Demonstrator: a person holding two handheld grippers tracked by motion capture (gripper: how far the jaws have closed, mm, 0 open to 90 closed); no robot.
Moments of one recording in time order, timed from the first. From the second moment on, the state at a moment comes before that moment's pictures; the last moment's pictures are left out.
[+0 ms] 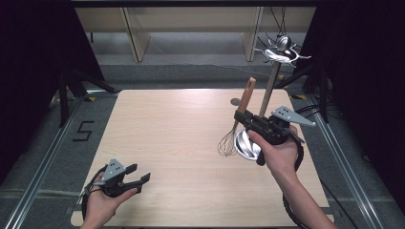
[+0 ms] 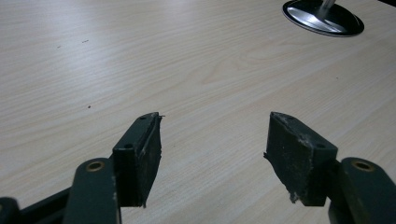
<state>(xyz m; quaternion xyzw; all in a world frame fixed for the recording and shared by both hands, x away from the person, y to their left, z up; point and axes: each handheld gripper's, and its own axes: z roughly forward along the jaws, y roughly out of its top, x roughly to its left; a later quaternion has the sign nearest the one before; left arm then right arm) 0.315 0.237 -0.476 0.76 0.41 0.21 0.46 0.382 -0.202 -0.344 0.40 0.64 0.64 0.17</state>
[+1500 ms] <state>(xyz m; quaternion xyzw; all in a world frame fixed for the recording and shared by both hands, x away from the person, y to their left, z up) 0.314 0.236 -0.477 0.75 0.42 0.20 0.46 0.393 -0.195 -0.324 0.40 0.61 0.66 0.18</state>
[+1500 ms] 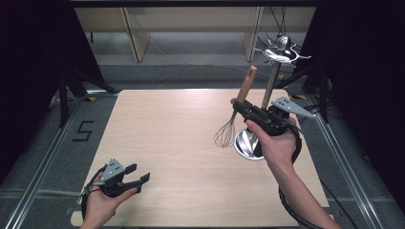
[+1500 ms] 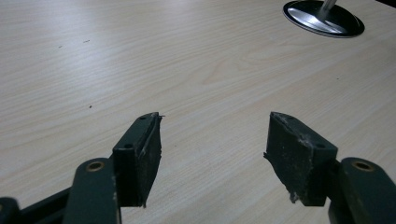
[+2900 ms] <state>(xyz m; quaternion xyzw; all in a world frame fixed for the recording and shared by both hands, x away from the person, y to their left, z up) 0.313 0.236 -0.477 0.75 0.43 0.20 0.47 0.399 -0.196 -0.307 0.41 0.60 0.67 0.19</state>
